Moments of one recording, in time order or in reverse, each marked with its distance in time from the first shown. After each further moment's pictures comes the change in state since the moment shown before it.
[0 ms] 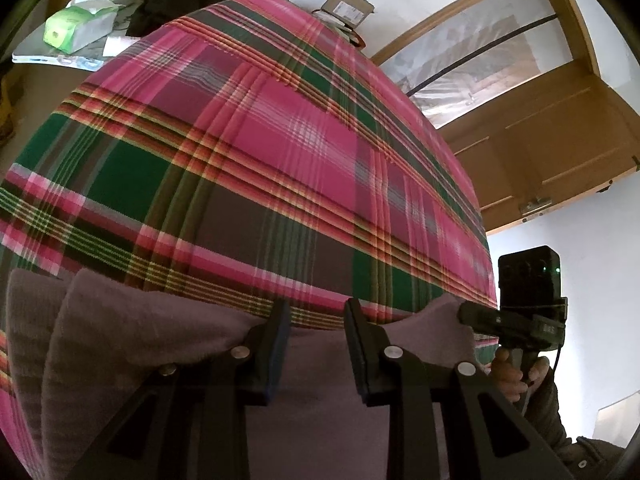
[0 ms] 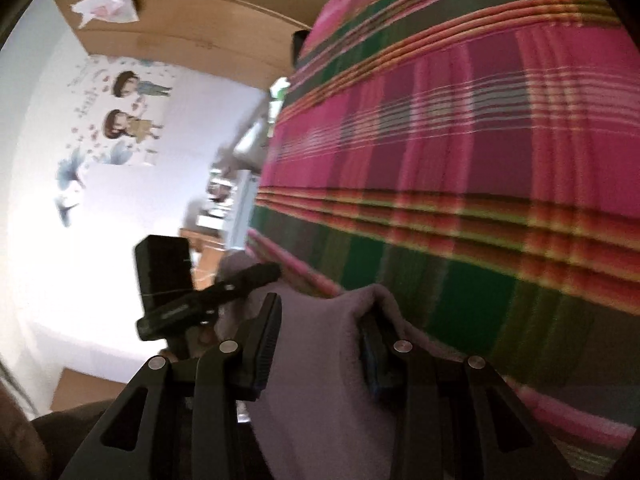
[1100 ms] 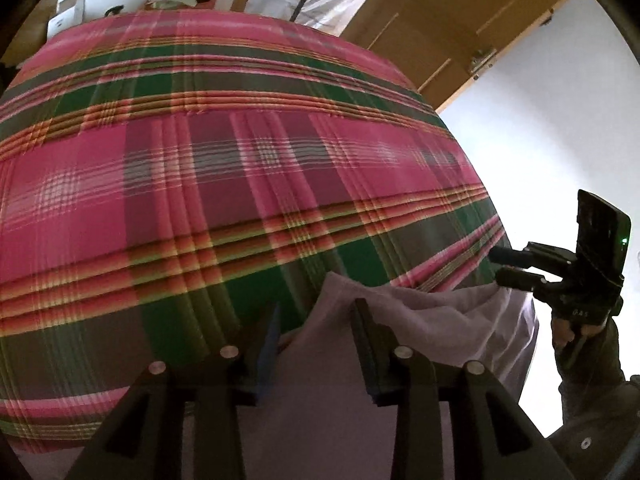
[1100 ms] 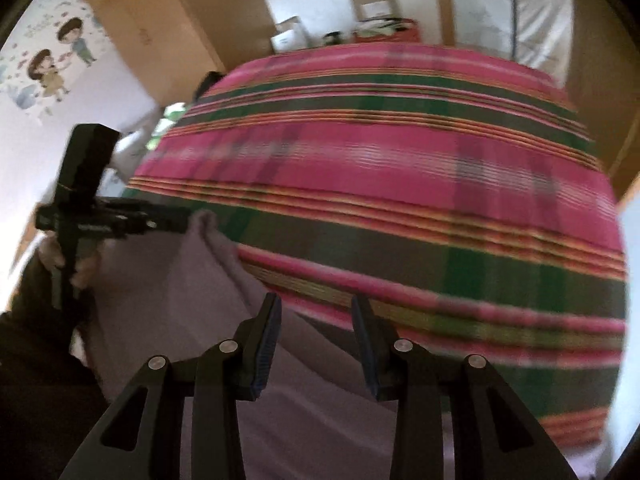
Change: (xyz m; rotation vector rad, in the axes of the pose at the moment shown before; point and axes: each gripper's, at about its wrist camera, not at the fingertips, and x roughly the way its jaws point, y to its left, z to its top) left arm 0.089 -0.128 -0.006 0.535 0.246 -0.003; right arm -0.147 0.012 -0.108 -0.231 -0.251 -0.686
